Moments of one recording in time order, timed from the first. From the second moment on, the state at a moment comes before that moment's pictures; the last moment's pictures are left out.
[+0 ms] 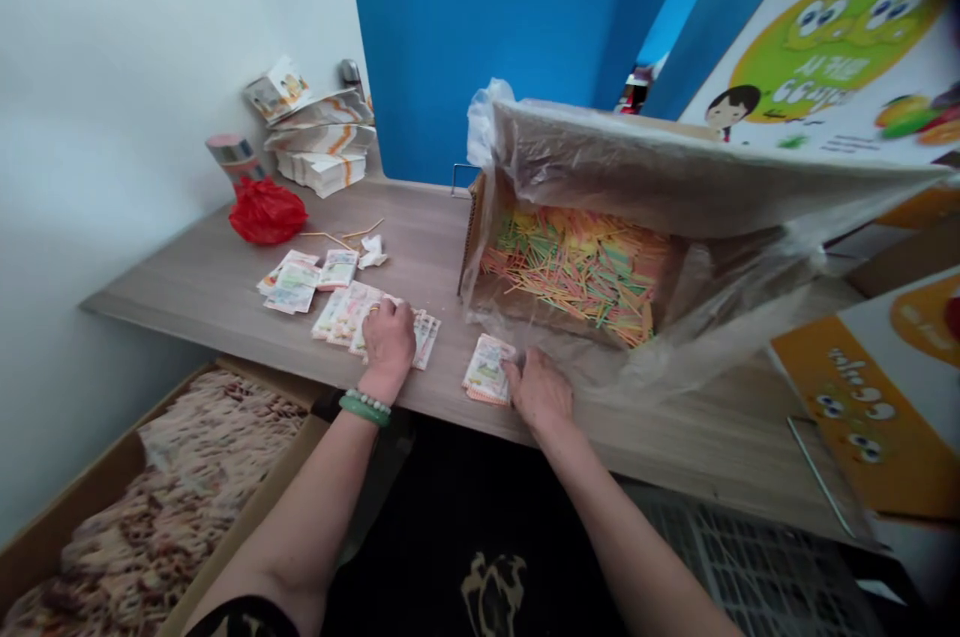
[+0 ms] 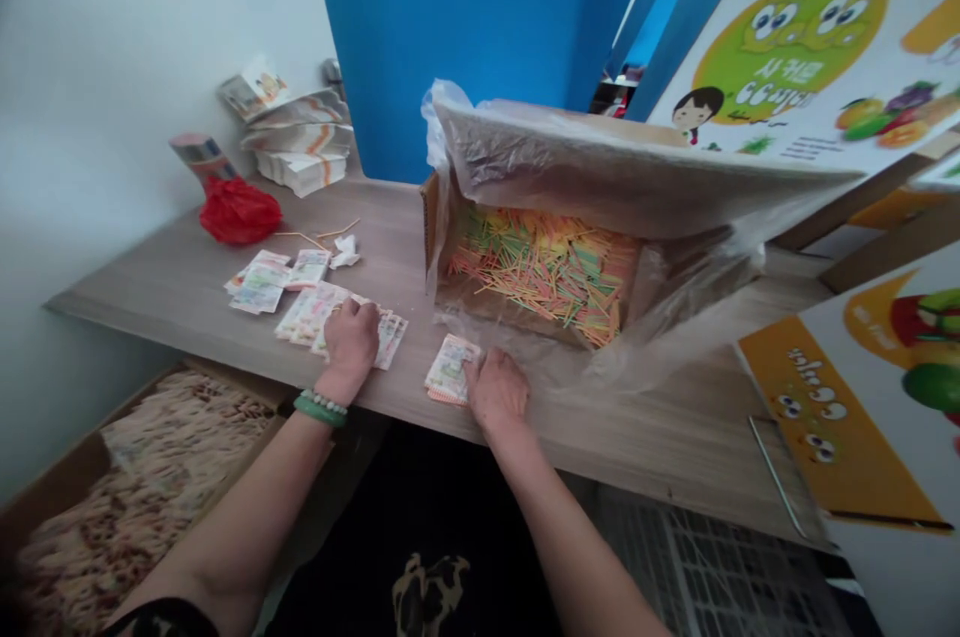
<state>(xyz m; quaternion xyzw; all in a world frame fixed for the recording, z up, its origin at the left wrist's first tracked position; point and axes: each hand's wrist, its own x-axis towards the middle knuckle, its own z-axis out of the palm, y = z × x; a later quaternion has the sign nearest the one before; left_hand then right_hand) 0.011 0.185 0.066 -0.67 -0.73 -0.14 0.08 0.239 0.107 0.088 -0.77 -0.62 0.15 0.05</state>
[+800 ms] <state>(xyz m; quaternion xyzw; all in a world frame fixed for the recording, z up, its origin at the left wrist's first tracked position) 0.024 0.151 0.059 -0.69 -0.71 -0.12 0.10 0.238 0.111 0.067 -0.77 -0.61 0.17 0.11</state>
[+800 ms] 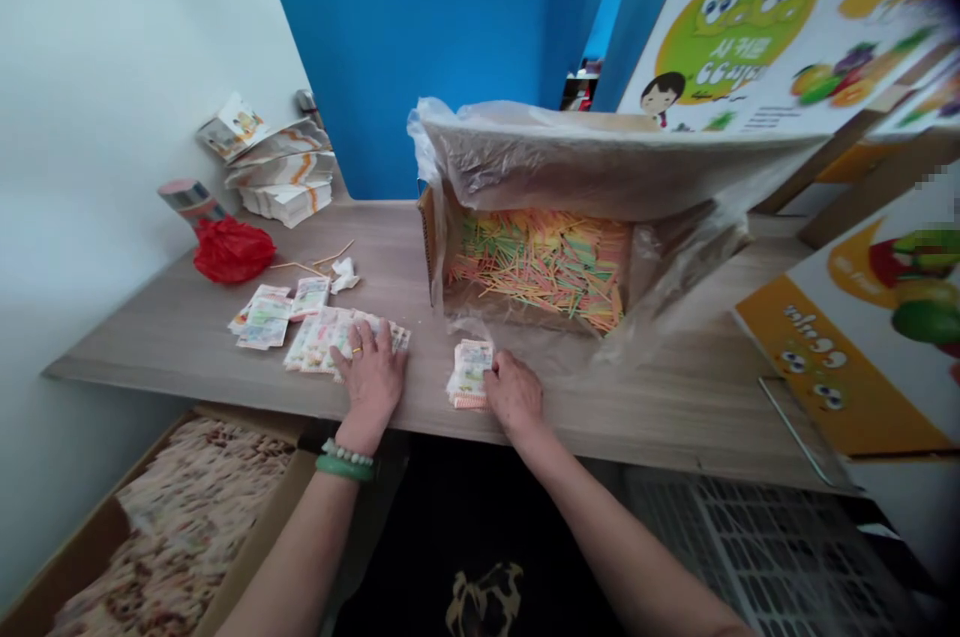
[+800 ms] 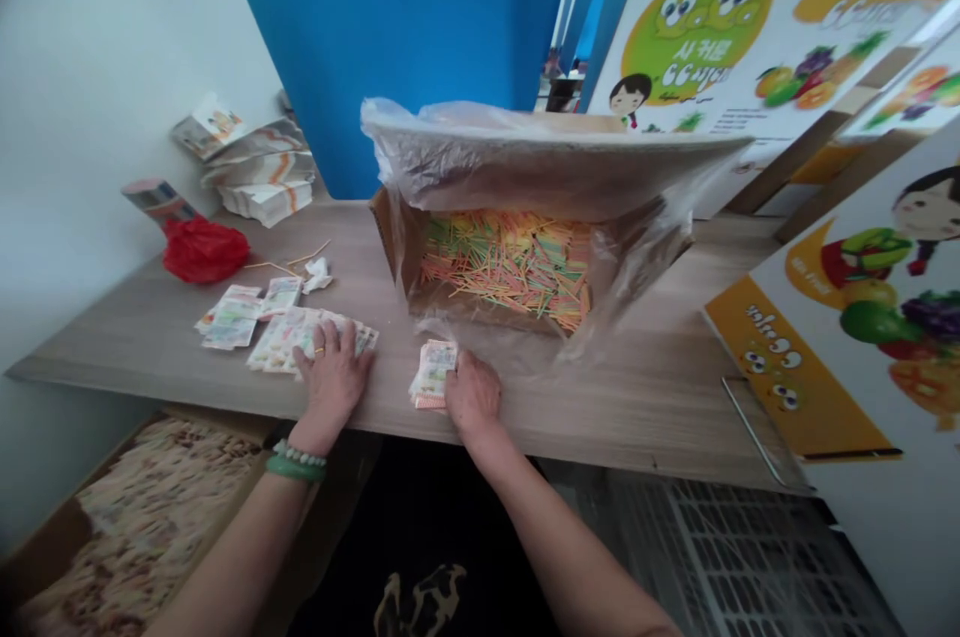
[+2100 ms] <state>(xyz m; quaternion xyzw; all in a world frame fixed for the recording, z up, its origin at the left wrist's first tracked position) 0.109 0.146 0.118 -0.30 -0.45 -0.51 -0.67 0.331 0.213 0.111 -0.77 -0.62 0.05 0.14</state>
